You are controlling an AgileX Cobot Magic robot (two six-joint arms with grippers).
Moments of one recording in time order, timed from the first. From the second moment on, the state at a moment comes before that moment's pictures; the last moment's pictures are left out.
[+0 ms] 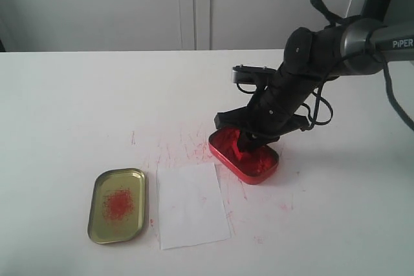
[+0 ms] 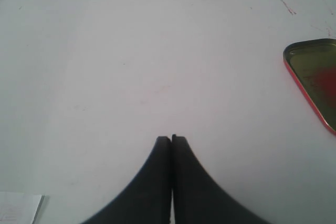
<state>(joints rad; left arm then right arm) 0.00 0.00 0.02 -0.10 0.51 0.13 0.36 2.04 -1.37 0.38 0.73 -0.12</state>
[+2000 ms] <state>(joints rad) 0.00 0.00 0.02 -0.10 0.51 0.13 0.59 1.86 -1.37 0.29 0.80 -0.03</state>
